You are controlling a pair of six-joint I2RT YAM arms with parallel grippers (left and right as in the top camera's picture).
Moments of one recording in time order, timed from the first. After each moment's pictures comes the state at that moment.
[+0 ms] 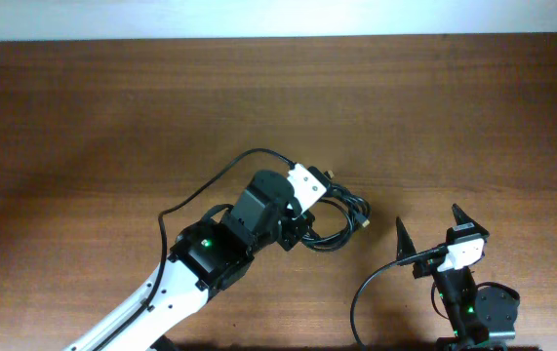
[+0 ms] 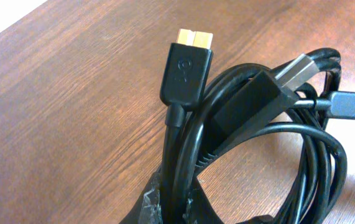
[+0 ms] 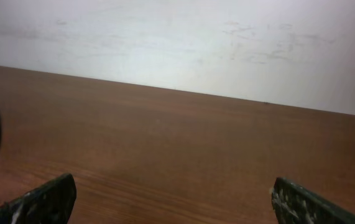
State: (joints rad) left arm -0.74 1.22 0.91 -0.40 0.00 0.14; right arm 0.02 0.01 0.01 -0.06 -0.20 -0.05
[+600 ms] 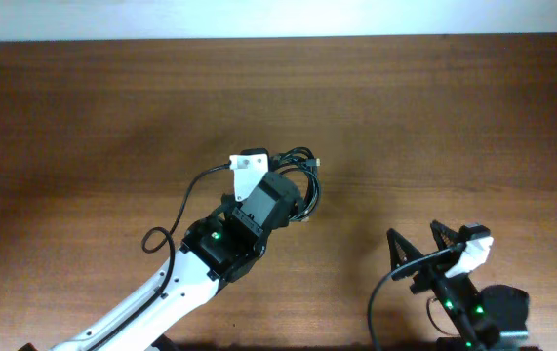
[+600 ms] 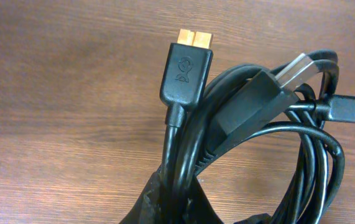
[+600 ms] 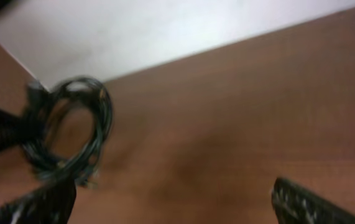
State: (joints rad) left arm -0.74 1.28 0.91 -0.51 -0.45 -0.68; right arm 0.02 0.02 0.20 -0.39 -0.37 0.38
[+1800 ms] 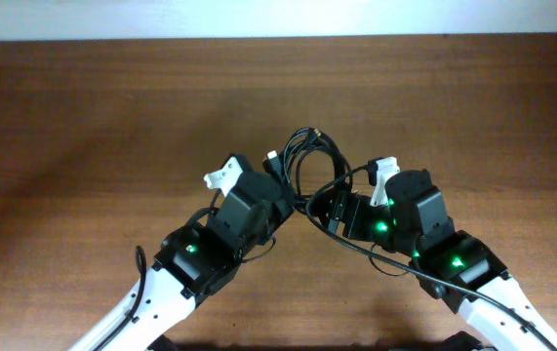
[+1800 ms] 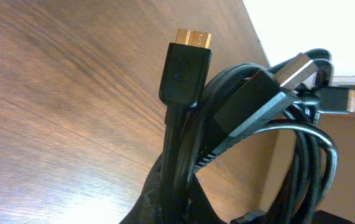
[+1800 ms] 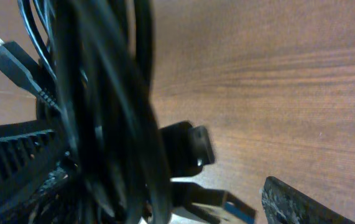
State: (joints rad) left arm -0.70 1.15 0.91 -0.43 -0.10 -1.37; right arm 0.51 1.04 0.77 -0.41 -0.28 0.76
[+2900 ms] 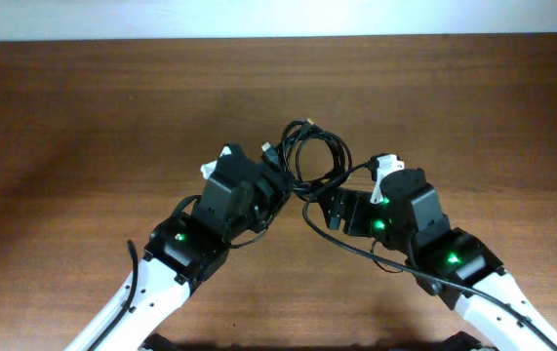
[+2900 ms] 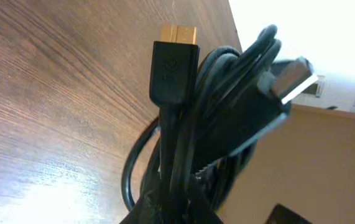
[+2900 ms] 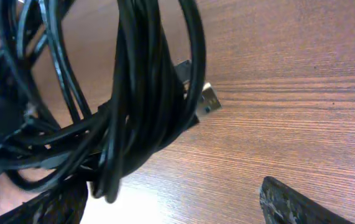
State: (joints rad) left arm -0.59 1.17 0.90 -0.34 0.11 -1.42; right arm 0.52 1.08 0.79 -0.43 -0.15 0.68
